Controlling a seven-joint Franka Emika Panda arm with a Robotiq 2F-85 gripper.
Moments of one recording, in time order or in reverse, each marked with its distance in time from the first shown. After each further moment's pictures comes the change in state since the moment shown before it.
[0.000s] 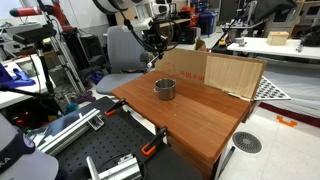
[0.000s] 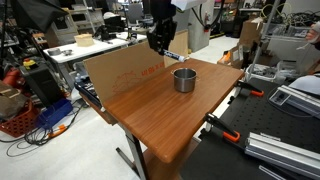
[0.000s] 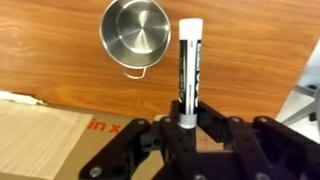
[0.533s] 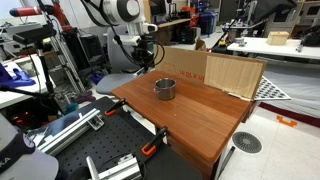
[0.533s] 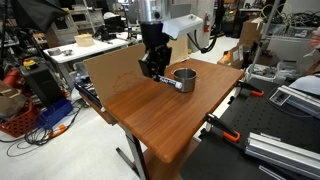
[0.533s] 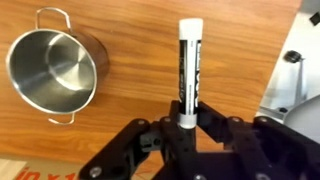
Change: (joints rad) arm 0.053 0.108 0.065 -0.002 0.117 0.005 0.002
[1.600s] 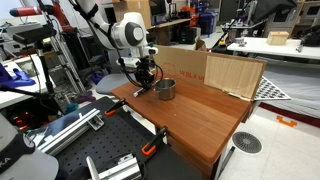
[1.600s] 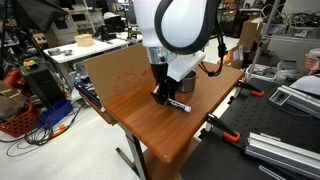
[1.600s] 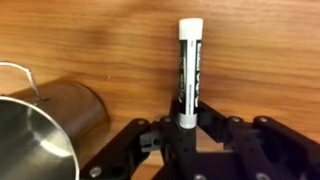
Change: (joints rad) arm 0.071 0.205 -0.077 0.021 -0.113 0.068 0.200
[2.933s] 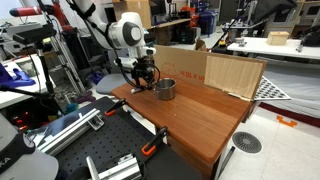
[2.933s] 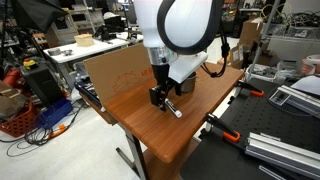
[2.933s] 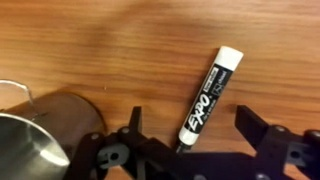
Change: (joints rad) arm 0.002 -0.015 0.008 -0.026 -0.005 0.002 0.031
